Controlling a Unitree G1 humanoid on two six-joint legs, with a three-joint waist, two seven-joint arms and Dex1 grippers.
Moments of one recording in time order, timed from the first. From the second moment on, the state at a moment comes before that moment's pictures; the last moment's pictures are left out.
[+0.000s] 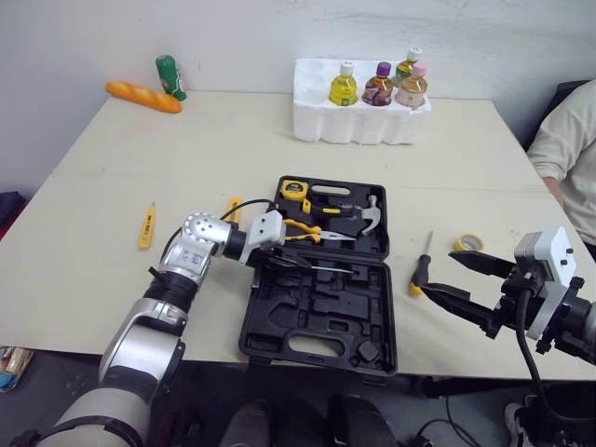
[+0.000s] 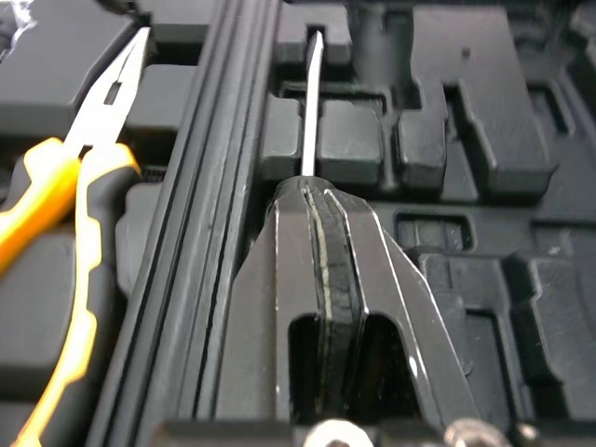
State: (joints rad) left arm -0.85 0.40 -0.27 0.68 -0.01 -0.11 -1.29; right arm 0.19 -0.89 -0.55 -0.64 0.90 0.77 0.71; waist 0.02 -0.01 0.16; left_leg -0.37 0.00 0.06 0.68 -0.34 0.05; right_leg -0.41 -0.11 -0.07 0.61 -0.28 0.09
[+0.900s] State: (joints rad) left arm -0.43 0.65 0.20 0.22 -0.40 0.45 -1.10; right arm 0.34 -0.91 -0.77 -0.45 0.78 0.72 0.82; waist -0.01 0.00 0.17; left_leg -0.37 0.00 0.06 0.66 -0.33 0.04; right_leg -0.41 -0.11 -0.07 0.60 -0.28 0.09
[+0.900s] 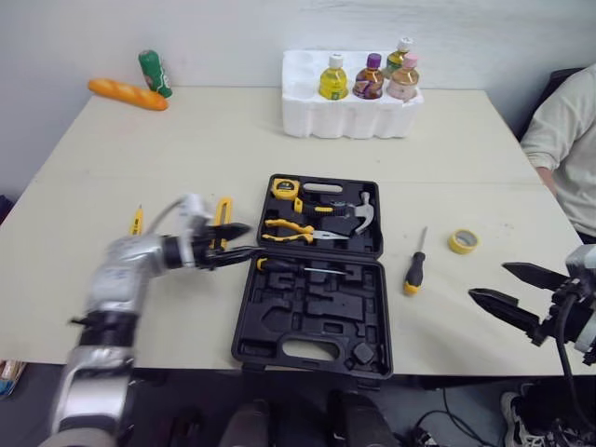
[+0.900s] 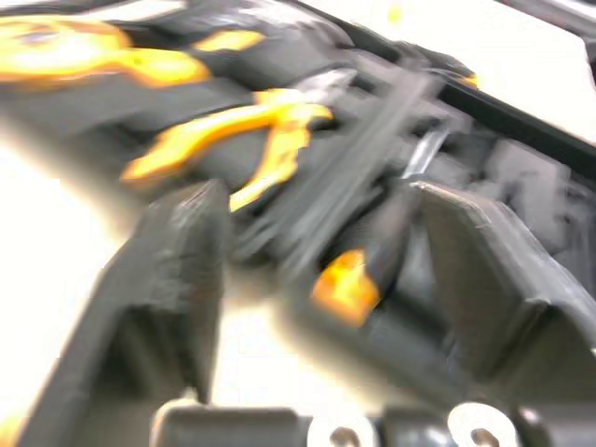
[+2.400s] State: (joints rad) left arm -0.62 0.75 -0.05 -0.30 -0.70 0.68 -1.22; right arm 0.05 -0.34 -0.21 -0.75 0.54 1.10 -0.12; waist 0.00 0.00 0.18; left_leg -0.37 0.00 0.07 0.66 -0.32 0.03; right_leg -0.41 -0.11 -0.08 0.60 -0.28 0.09
